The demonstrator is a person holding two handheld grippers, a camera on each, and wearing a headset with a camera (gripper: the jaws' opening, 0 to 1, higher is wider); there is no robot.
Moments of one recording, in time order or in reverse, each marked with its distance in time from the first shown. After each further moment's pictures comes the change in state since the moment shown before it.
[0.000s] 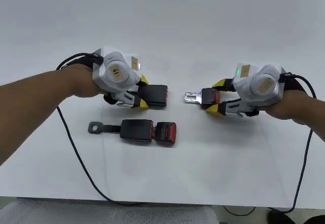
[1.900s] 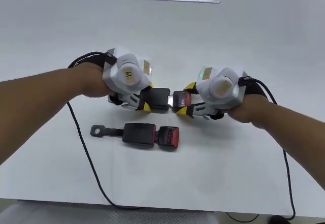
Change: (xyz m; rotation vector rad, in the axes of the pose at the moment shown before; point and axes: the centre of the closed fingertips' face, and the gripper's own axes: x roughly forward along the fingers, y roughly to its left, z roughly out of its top) left arm 0.002 -0.002 0.000 0.065 0.069 -0.037; right arm 0.043 0.014 0.057 0.017 -0.025 0.009
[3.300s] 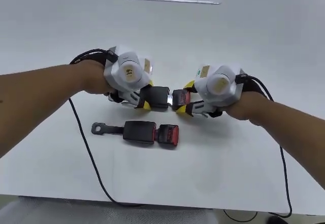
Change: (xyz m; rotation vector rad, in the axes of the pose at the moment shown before) left arm 0.000 0.000 0.000 0.022 0.003 -0.009; right arm 0.003 0.003 -0.001 -0.012 0.018 -0.003
